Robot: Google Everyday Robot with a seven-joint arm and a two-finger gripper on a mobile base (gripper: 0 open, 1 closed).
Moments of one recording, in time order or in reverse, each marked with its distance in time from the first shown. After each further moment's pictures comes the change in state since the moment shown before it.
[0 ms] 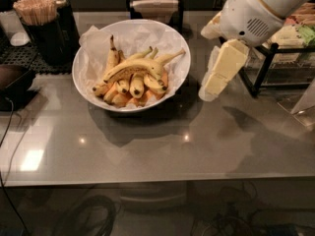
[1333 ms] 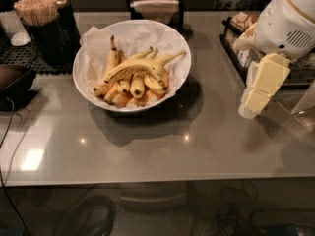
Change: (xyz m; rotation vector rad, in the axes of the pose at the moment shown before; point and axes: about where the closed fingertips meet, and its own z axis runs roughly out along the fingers) arm 0.068 0.019 -0.028 0.009 0.173 0.035
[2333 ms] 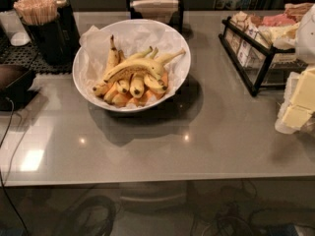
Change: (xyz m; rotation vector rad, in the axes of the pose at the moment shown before) arm 0.048 0.020 -0.033 0.143 0.143 0.031
